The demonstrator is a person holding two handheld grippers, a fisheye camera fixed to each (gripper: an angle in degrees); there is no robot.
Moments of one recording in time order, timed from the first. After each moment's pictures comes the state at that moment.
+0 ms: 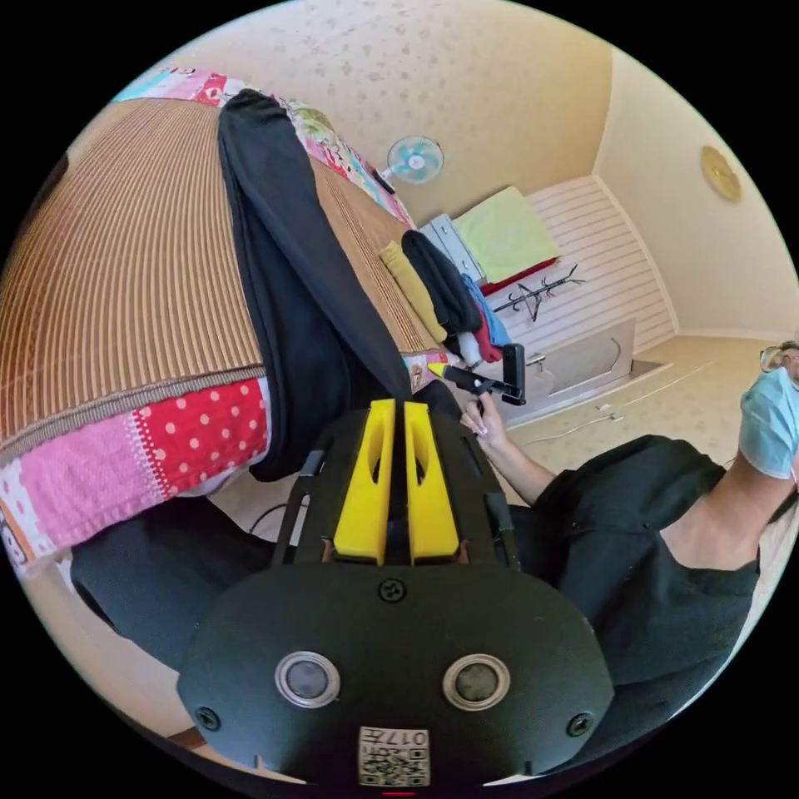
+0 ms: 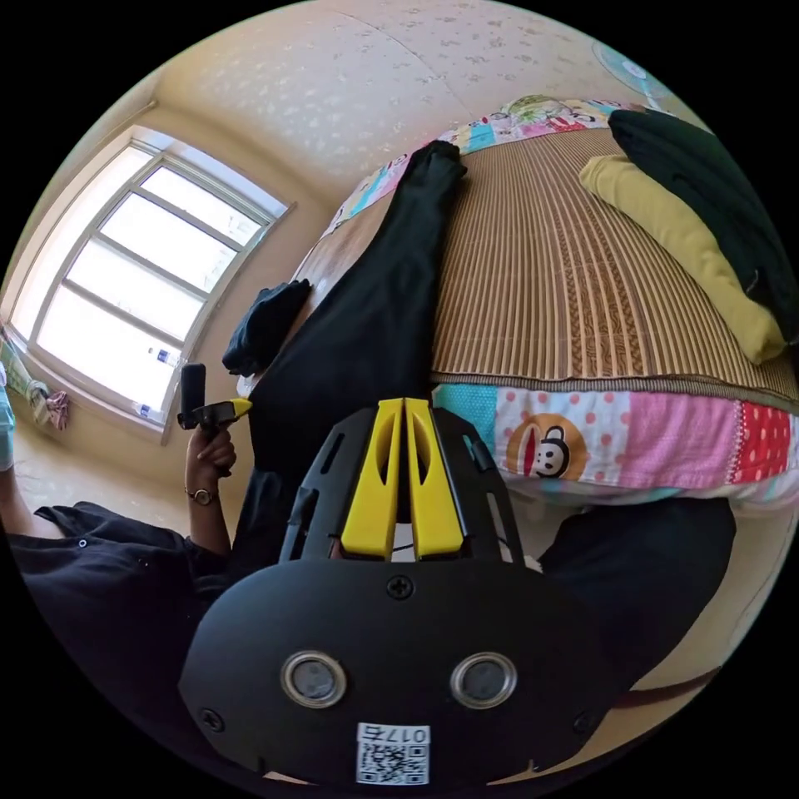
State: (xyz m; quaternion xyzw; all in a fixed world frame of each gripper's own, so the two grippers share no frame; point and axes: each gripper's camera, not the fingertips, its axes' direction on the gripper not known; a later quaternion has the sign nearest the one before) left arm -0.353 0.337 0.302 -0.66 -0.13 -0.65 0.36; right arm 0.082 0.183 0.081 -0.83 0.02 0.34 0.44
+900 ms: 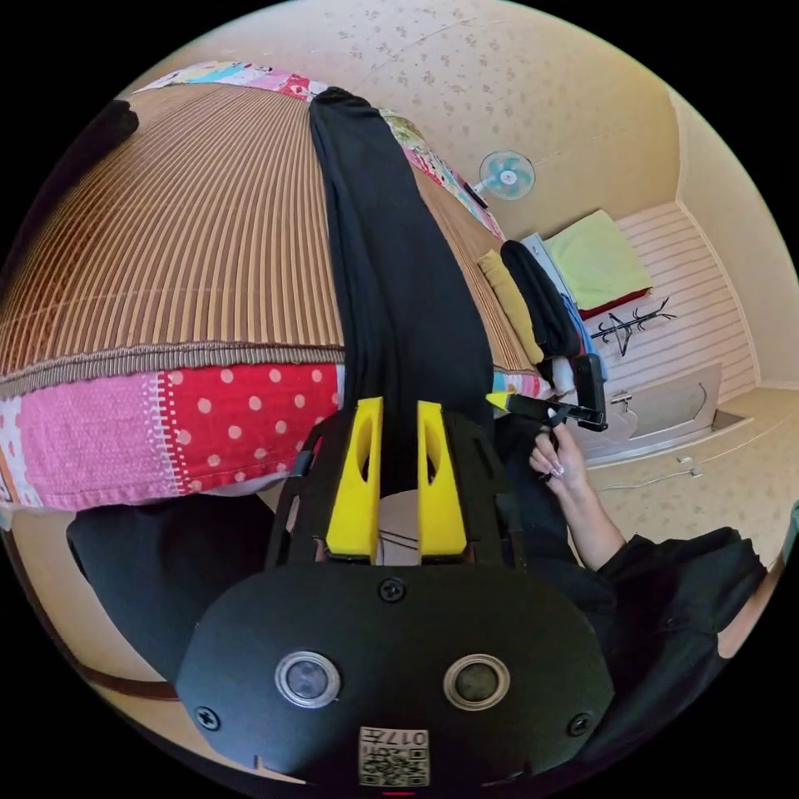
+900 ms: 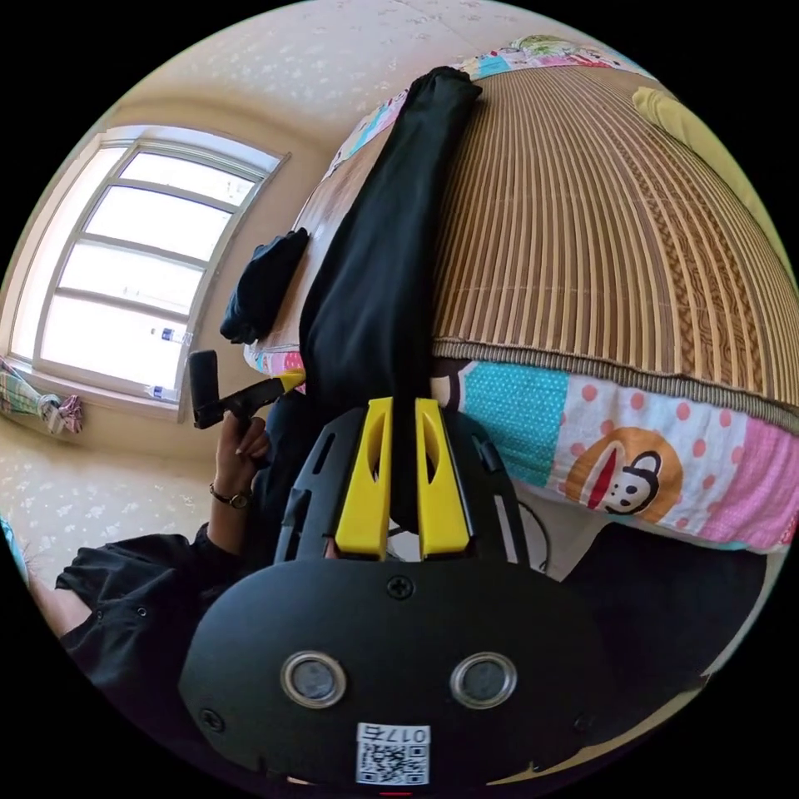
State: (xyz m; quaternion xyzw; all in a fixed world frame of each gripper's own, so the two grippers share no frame) left arm -0.286 0.418 0.295 -0.74 -0.23 -0.57 0.29; right arm 0.118 0.257 0.121 -0.86 -0.02 0.38 0.34
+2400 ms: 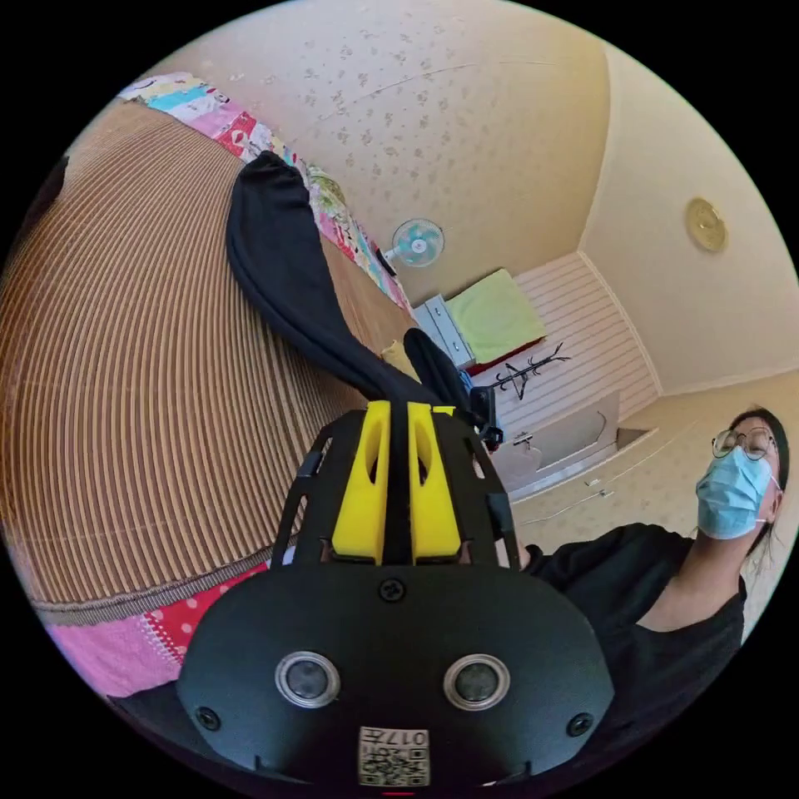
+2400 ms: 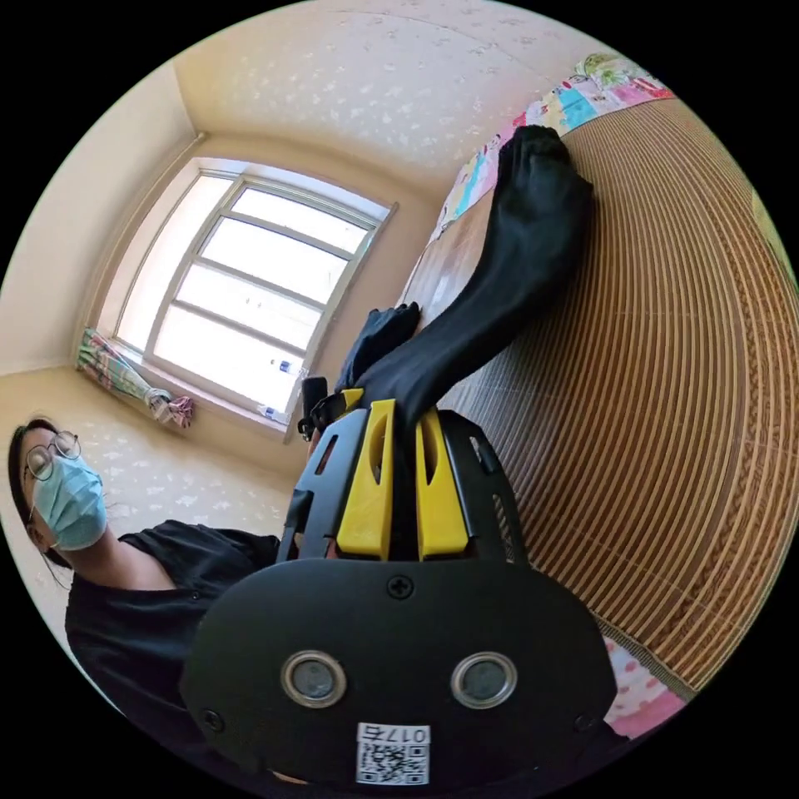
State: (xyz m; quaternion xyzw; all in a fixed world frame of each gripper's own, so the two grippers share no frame) left arm -0.305 0.390 0.347 -0.57 -0.18 -0.65 0.46; right arm 0.190 0.192 0.280 -0.71 -0.14 0.52 0.46
